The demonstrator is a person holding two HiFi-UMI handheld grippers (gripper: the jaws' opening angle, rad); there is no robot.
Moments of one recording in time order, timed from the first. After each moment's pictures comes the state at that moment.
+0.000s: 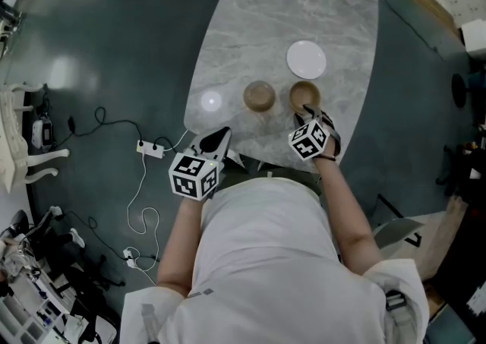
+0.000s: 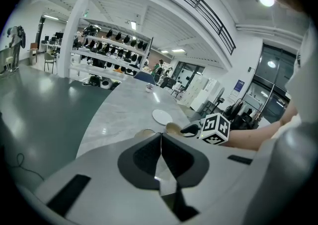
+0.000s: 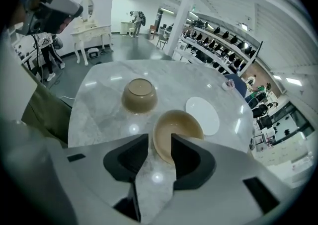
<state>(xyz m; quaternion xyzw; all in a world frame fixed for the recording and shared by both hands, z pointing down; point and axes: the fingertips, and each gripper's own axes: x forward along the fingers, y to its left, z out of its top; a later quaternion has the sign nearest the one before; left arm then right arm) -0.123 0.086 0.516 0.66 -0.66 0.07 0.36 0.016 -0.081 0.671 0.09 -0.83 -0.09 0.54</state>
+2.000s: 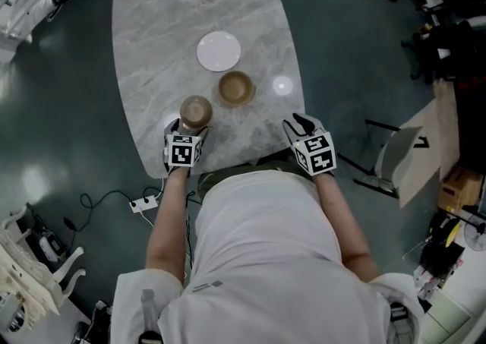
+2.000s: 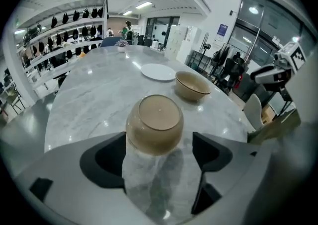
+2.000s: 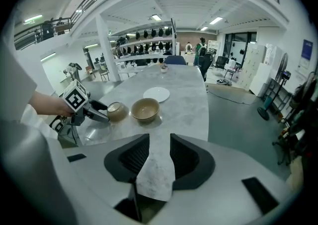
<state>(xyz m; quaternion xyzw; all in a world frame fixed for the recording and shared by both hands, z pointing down) -0.119 -0.012 0.709 0.71 -0.50 0.33 0.36 0.161 -0.057 0.594 0.36 -0.82 0.21 0.39</state>
